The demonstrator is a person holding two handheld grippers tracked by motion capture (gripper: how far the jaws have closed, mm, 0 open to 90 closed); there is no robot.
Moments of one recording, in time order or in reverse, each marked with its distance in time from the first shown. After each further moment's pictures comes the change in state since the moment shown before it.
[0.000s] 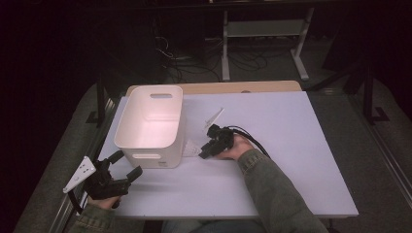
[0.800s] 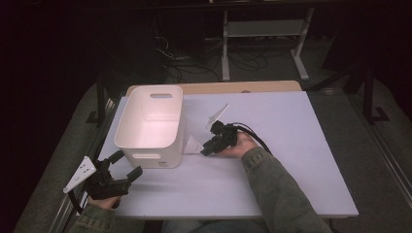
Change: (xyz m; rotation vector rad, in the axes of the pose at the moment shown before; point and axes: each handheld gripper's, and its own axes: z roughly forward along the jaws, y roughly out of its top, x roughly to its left) left arm 0.000 0.000 0.000 0.000 0.000 0.005; right arm 0.004 0.002 -0.021 -0.033 0.009 0.016
